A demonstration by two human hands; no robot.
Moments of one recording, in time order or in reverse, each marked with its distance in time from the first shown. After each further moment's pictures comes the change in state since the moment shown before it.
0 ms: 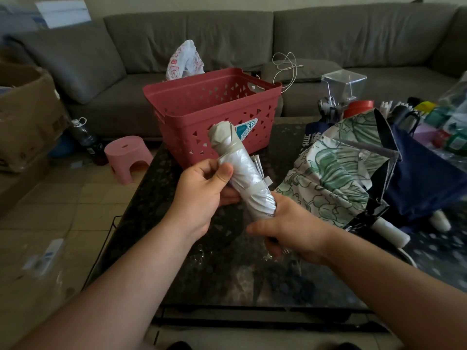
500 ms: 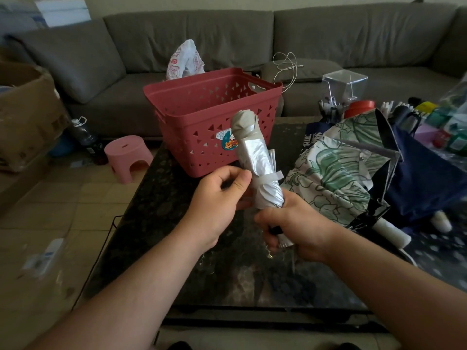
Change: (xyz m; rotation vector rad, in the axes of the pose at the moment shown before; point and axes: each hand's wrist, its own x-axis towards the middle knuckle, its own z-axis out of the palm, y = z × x) left_hand -0.010 -0.010 0.012 0.125 -0.074 -0.014; right_hand 0.005 0.006 -0.005 0.203 0.045 0.021
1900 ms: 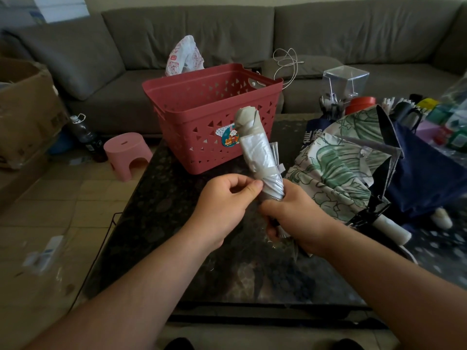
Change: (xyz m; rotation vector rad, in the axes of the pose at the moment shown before) left_hand -0.006 -0.001 0.008 0.251 0.016 -0.079; right_hand 0.003 -0.002 -0.001 -0.114 0.157 -0.068
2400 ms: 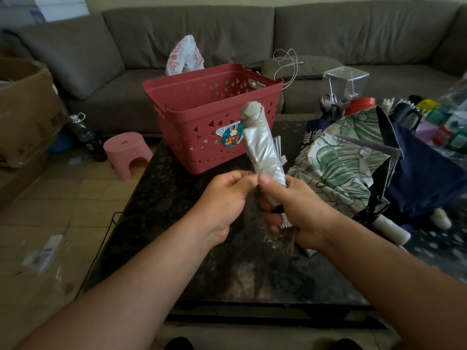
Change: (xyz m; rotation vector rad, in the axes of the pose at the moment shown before) left_hand 0.007 0.007 0.005 -0.279 -0.079 -0.112; right_hand -0.002 -0.016 0.002 0.289 -0.094 0.063
